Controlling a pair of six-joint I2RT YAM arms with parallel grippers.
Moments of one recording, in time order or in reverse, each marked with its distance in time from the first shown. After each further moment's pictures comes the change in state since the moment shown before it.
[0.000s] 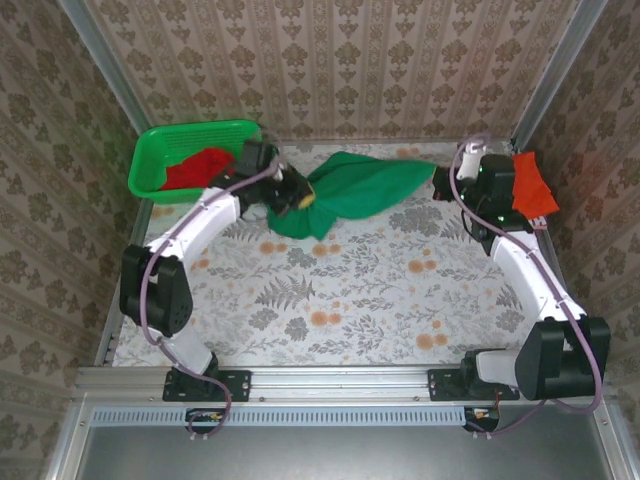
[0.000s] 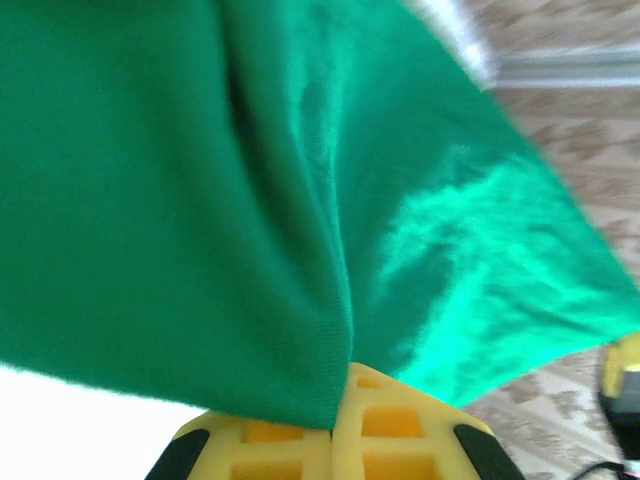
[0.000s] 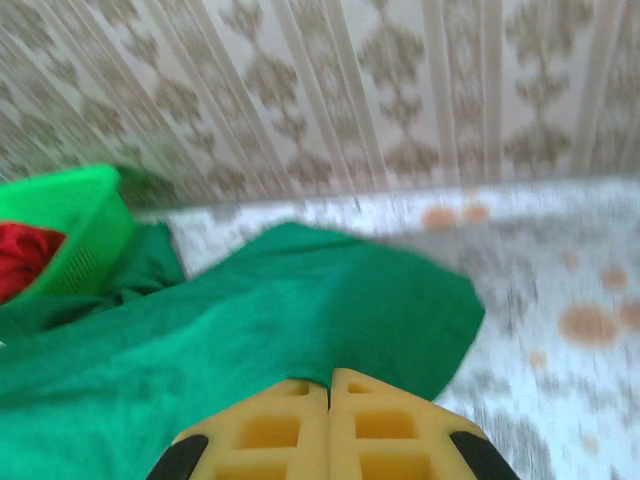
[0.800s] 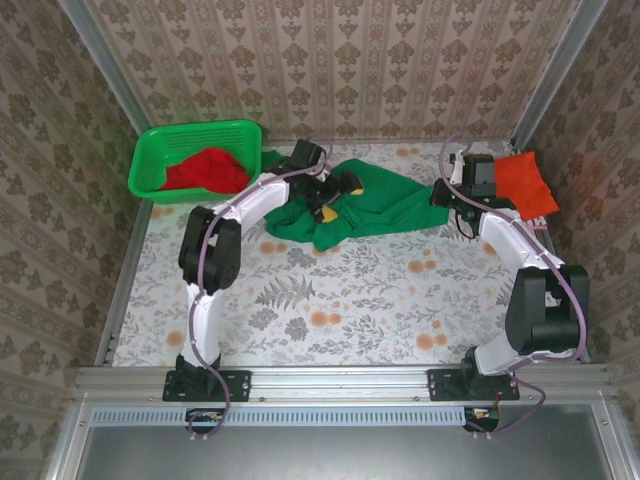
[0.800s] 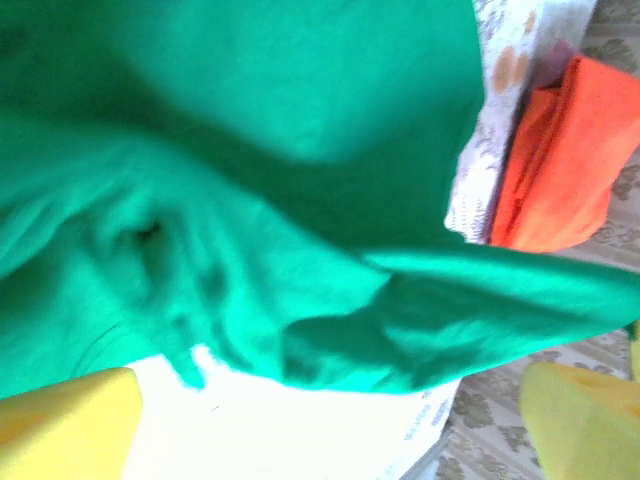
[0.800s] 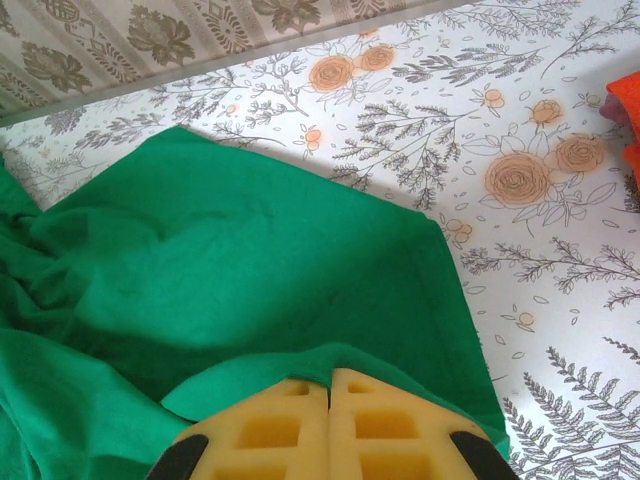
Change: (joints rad) left arm -0.109 0.414 0.357 -0.035 0.014 0.057; right arm -0.016 0.257 0.108 -0.122 0.122 0.017
